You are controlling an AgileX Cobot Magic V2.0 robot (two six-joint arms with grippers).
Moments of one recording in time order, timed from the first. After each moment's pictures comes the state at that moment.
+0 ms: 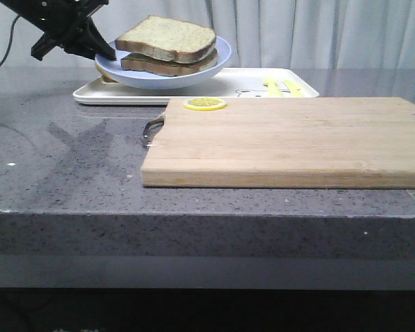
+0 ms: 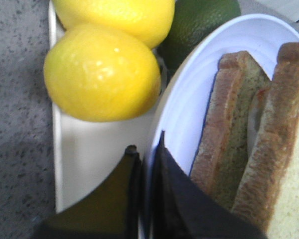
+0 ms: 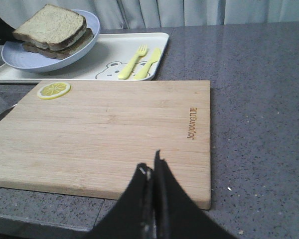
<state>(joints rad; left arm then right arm) -0.03 2.51 -2.61 -0.72 1.08 0.11 0.14 0.16 -0.34 0.09 0.45 0.06</state>
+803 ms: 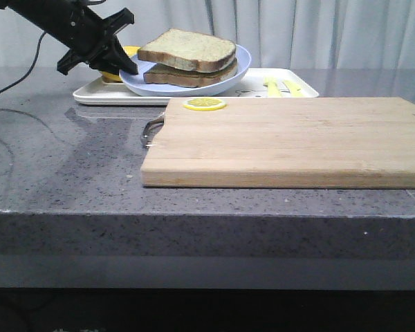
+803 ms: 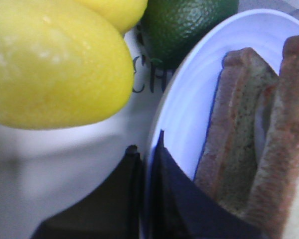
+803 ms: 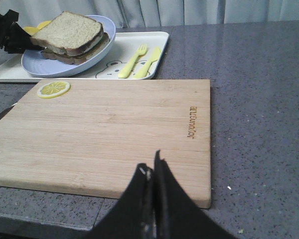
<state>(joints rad) -0.10 2.57 -2.61 -0.73 1.01 0.12 0.14 0.16 -0.34 0.09 0.46 0.06</state>
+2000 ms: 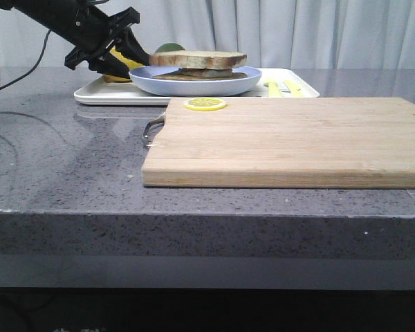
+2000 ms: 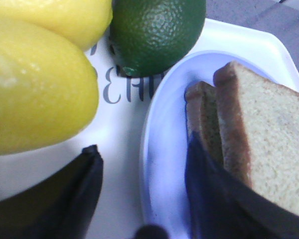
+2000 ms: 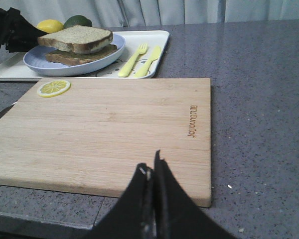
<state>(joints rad) -0.11 2.57 -2.62 -0.75 0.99 0.23 0.14 0.16 -0.33 0.09 0.46 0.06</state>
